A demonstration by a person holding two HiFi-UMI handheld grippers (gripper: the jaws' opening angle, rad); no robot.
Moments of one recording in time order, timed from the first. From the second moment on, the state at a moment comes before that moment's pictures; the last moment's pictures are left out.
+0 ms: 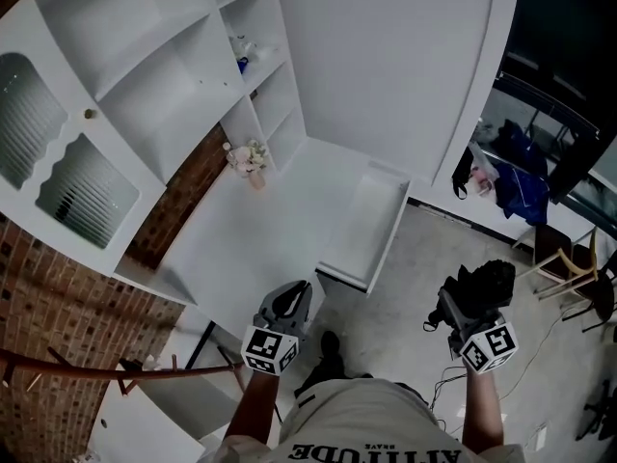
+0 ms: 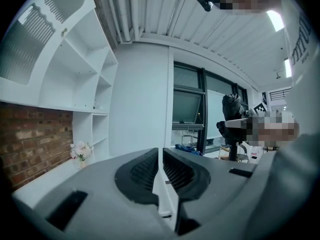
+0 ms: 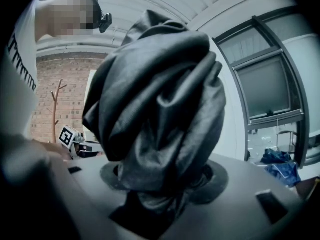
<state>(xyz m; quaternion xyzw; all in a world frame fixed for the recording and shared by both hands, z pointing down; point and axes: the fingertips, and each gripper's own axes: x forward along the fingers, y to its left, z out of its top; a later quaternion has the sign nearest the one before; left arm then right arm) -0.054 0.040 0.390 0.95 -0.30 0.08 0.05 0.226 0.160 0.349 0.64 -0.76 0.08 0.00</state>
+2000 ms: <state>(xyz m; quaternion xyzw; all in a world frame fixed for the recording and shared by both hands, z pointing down) -0.049 -0.156 0.534 0.93 -0.31 0.14 0.17 0.187 -0.129 0.570 0.58 -0.74 0.34 0.07</state>
